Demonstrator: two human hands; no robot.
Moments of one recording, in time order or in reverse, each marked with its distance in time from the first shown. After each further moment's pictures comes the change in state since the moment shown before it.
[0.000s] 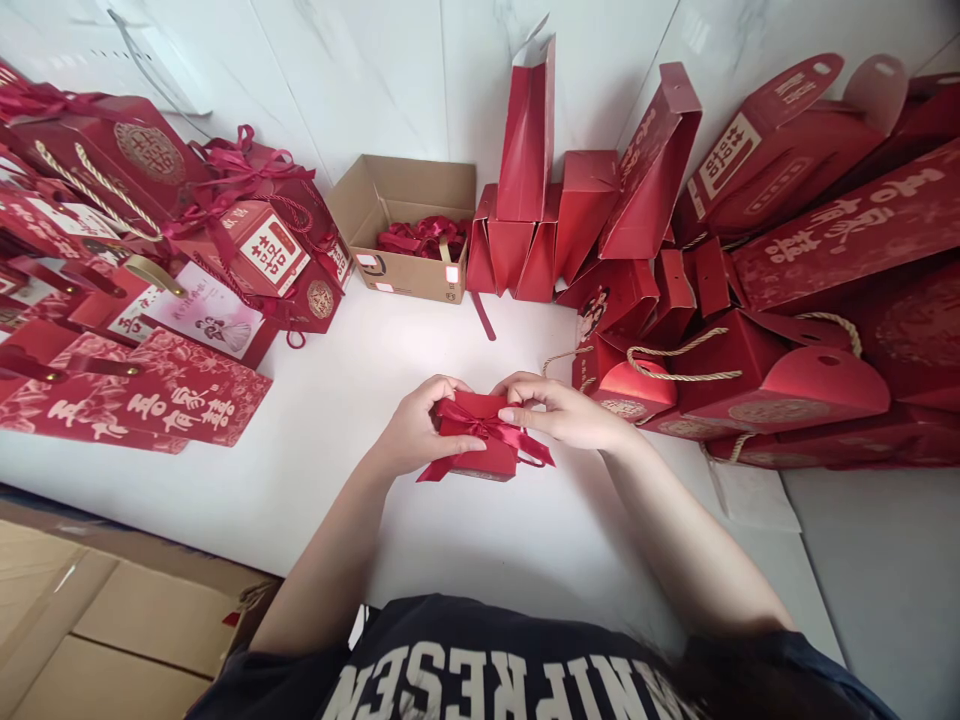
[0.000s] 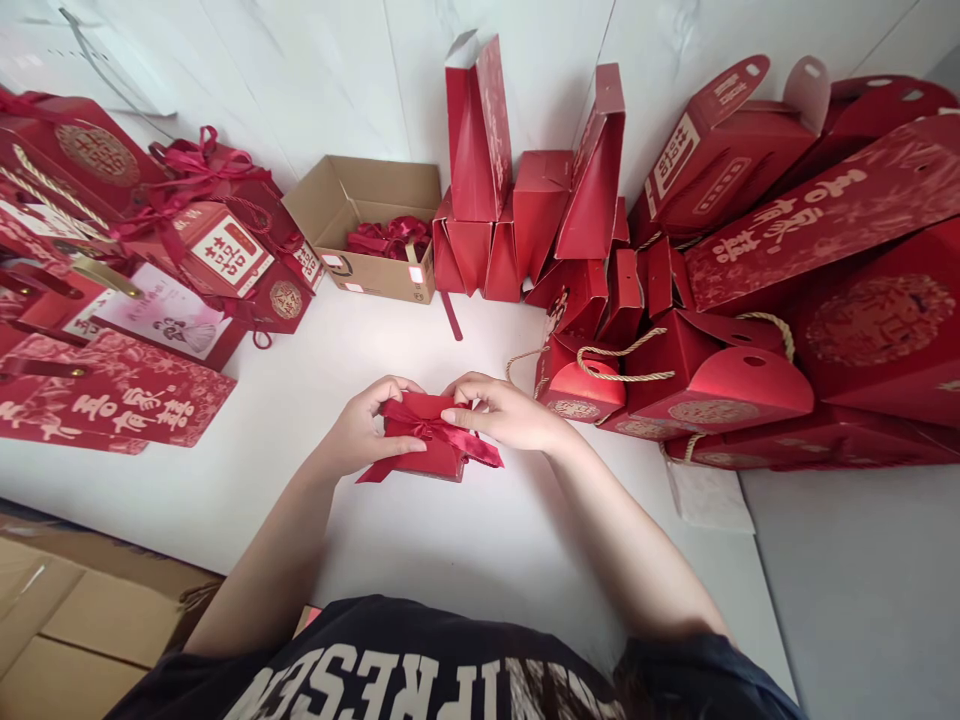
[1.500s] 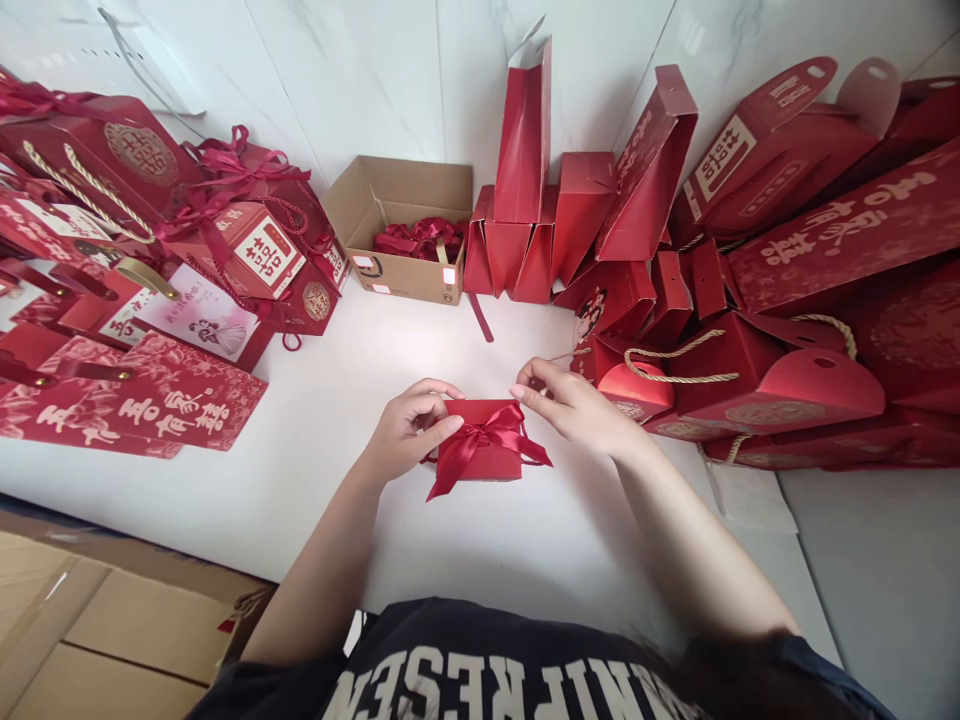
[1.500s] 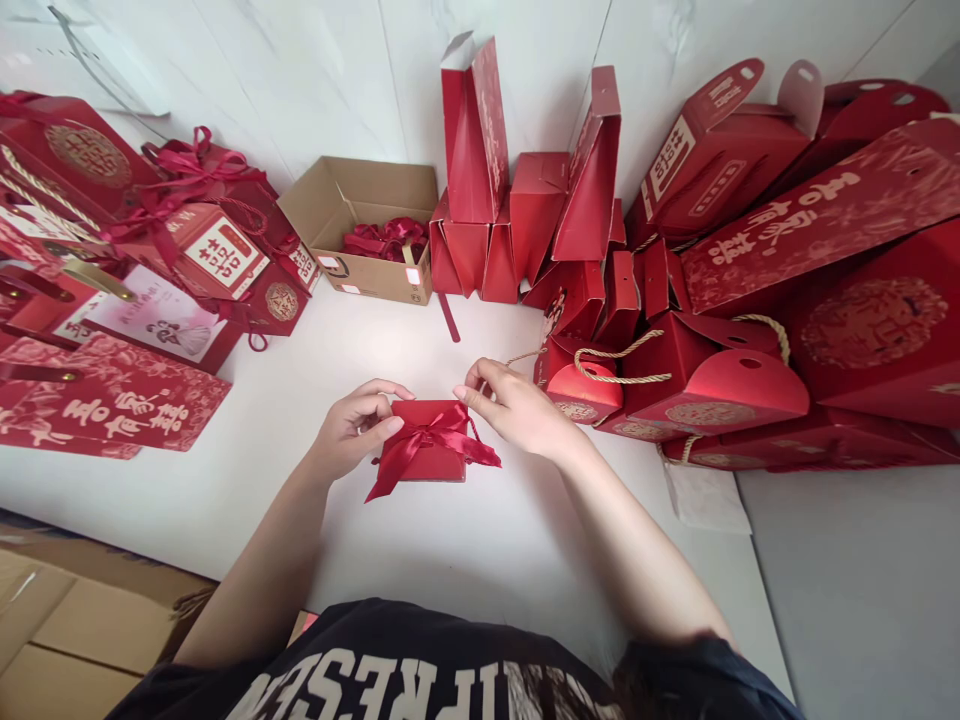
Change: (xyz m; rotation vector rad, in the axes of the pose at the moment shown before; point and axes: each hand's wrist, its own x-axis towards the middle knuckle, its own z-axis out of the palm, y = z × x) left_hand -0.006 -0.011 -0.004 -0.050 0.061 0.039; right_hand -0.008 -0.014 -0.005 -0.222 0.236 0.164
